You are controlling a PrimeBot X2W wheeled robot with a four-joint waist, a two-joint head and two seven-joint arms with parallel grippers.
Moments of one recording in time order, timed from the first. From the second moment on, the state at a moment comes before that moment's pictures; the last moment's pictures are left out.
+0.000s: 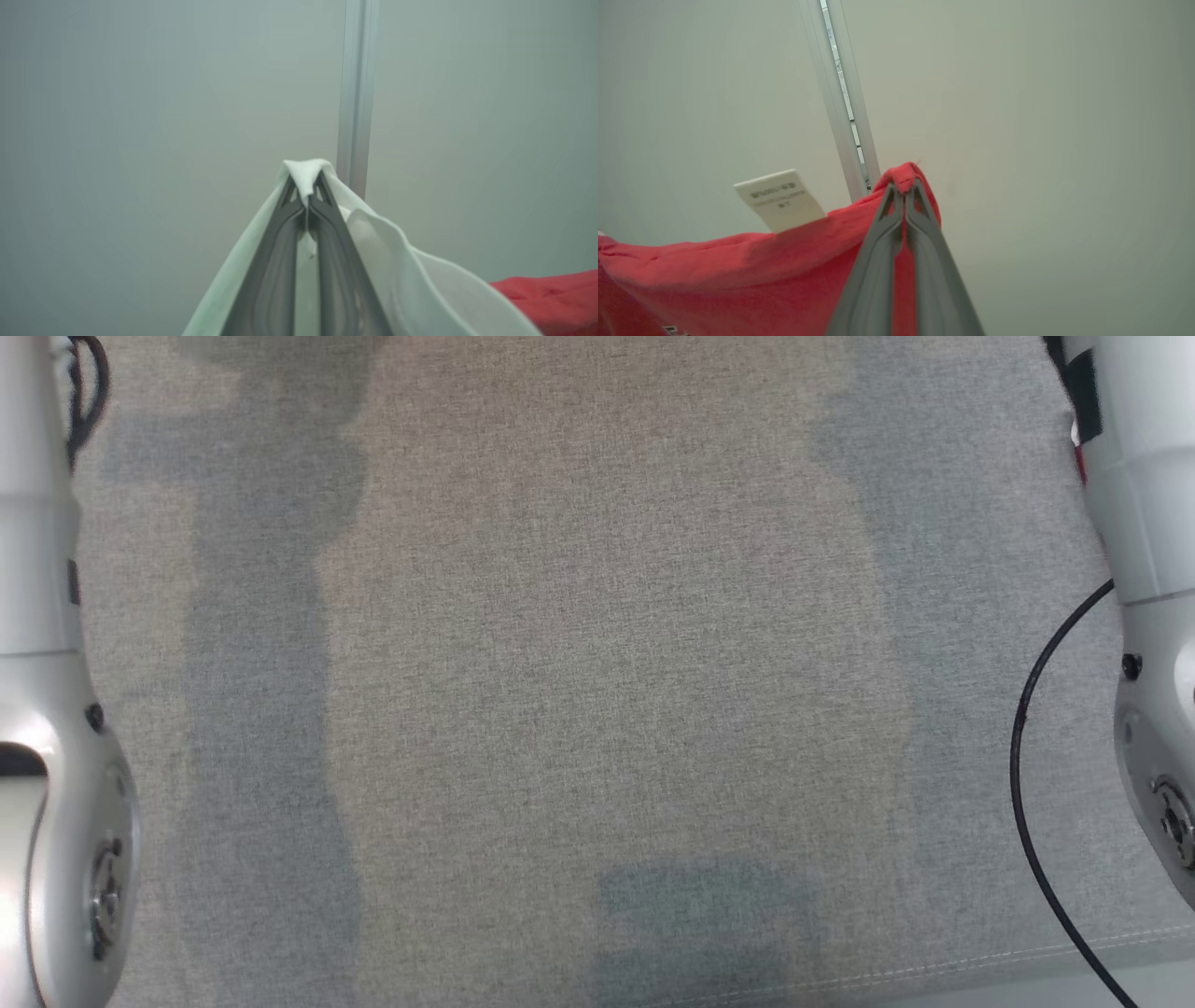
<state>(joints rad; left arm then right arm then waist) -1.45 0.17 -0.10 0.71 -0.32 -0.11 -0.26 -1.46 -0.13 0.16 0.78 0.47 0.13 -0.26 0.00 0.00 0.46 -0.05</state>
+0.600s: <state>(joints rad) -0.88 0.10 -0.18 0.75 -0.46 -0.13 -0.26 -0.89 -0.20 0.33 0.74 0.59 0.13 -0.26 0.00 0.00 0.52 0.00</state>
